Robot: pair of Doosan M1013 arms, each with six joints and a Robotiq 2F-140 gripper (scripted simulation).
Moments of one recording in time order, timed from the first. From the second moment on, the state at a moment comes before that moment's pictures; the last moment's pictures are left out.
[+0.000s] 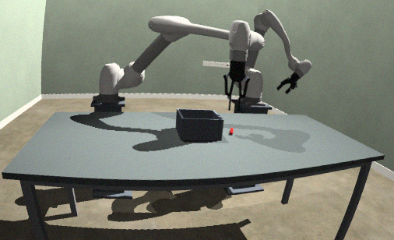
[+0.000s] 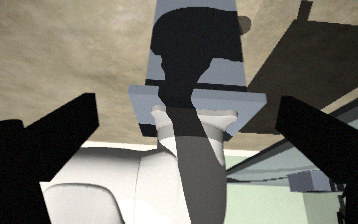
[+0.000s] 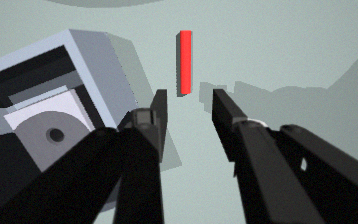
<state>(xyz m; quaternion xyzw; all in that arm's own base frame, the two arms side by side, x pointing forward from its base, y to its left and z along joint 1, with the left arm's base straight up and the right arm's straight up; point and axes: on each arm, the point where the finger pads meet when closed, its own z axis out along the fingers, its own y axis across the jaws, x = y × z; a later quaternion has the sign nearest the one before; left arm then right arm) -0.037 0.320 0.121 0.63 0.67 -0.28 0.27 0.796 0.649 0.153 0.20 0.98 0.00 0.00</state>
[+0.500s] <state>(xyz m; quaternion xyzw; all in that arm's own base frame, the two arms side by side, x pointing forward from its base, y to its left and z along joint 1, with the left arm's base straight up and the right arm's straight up) -0.037 0.320 0.121 0.63 0.67 -0.28 0.27 0.796 0.649 0.147 0.20 0.98 0.00 0.00</state>
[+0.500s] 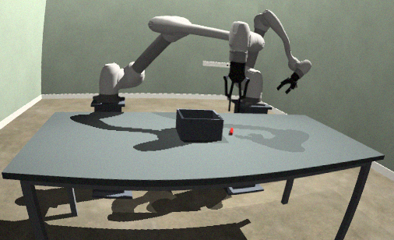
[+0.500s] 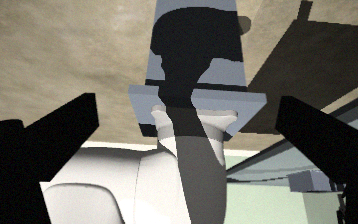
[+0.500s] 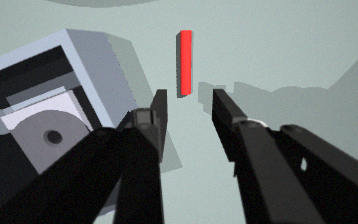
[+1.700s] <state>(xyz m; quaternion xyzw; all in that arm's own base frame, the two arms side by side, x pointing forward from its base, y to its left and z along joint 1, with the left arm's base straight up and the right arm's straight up) -0.037 0.320 0.121 0.63 0.67 -0.28 0.27 0.796 0.649 0.085 0.20 0.98 0.00 0.00</state>
